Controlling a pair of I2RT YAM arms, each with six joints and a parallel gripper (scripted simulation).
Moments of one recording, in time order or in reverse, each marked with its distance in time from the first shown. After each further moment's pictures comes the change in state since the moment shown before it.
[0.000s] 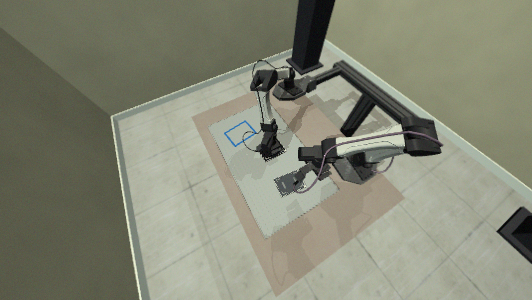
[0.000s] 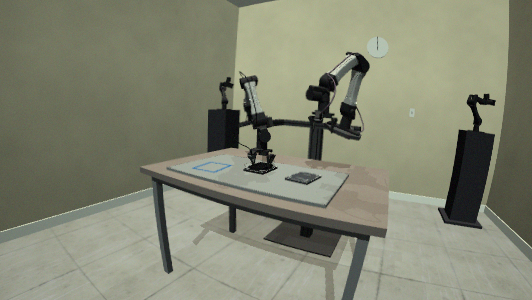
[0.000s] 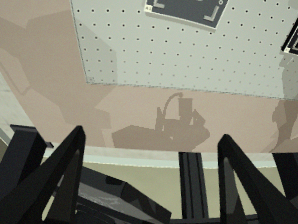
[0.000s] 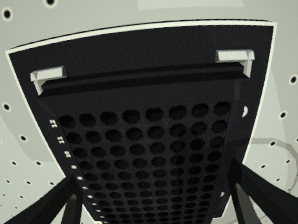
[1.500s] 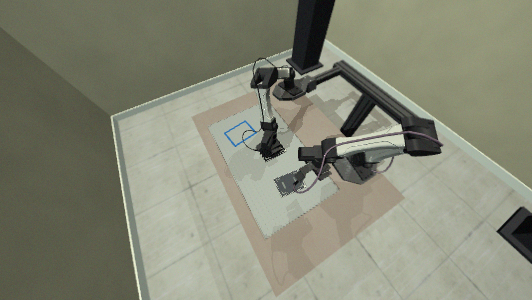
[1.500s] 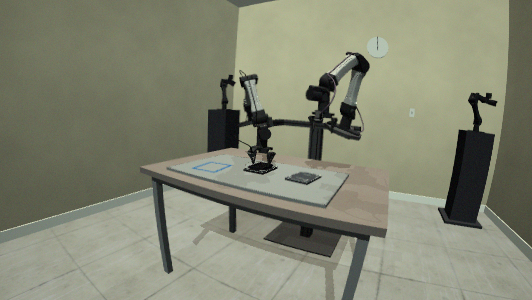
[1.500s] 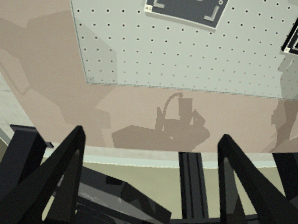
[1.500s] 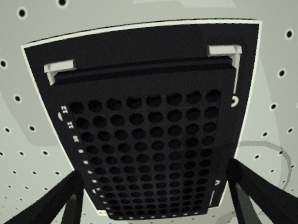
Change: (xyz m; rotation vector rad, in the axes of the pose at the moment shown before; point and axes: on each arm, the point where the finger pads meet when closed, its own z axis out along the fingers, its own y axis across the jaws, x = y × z) left arm 0.000 0.000 0.000 0.000 0.000 0.000; right arm 0.000 0.000 -0.012 -0.001 -0.003 0.000
